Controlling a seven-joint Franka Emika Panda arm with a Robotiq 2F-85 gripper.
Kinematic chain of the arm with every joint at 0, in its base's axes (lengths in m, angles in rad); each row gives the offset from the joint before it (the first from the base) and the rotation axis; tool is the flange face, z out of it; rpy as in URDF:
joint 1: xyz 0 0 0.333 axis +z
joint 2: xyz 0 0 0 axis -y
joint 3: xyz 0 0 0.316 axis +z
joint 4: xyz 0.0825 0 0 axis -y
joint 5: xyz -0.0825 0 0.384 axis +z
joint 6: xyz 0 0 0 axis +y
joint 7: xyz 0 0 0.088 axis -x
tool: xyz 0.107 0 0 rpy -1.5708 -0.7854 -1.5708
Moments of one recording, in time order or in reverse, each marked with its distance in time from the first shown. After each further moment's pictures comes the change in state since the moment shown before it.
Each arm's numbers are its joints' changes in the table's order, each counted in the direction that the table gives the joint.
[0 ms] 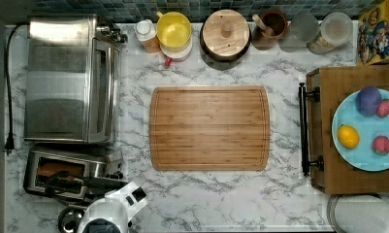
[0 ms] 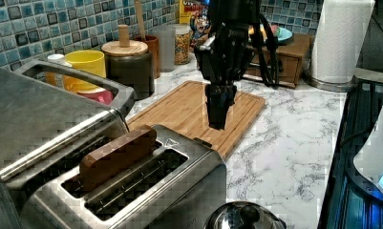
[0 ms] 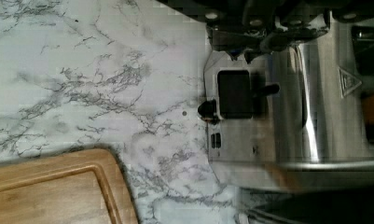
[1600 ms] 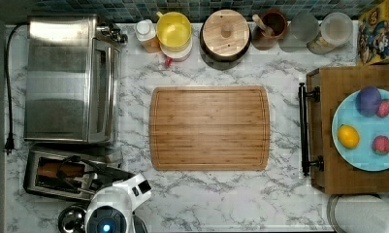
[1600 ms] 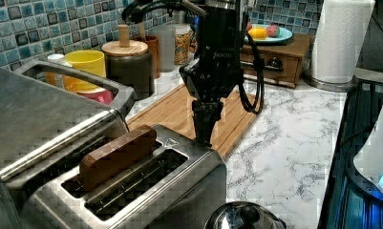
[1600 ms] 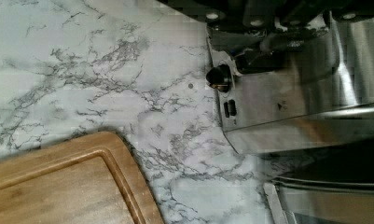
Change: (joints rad) arm -0.016 -0.118 -0.005 -0.012 -0.023 -0.147 -0.096
